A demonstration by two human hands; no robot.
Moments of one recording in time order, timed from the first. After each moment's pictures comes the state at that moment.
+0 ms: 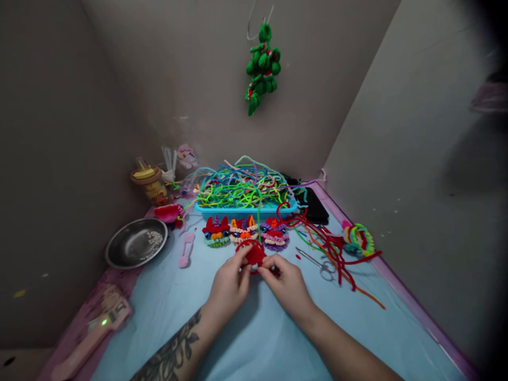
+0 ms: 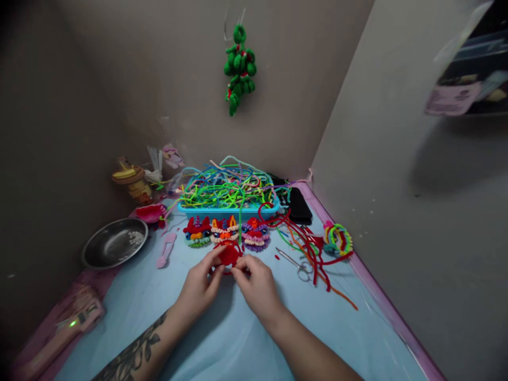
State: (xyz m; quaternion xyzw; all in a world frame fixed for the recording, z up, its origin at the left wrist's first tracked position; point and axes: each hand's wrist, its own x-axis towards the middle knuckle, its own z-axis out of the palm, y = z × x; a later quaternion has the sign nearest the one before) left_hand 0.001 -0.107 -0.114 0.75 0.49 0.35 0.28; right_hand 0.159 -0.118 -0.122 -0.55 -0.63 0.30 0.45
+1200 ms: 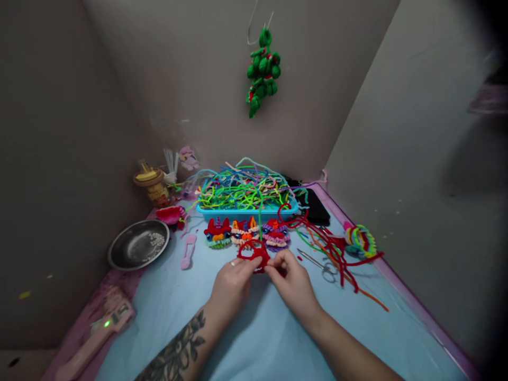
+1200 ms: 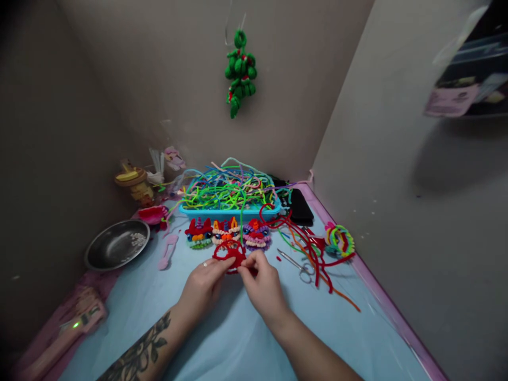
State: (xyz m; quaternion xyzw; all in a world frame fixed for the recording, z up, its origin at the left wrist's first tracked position) left_hand -0.002 -0.104 -0.112 0.86 0.38 0.33 0.07; right_hand 0.161 -0.118 -0.120 -0.57 -0.56 0.33 0.50
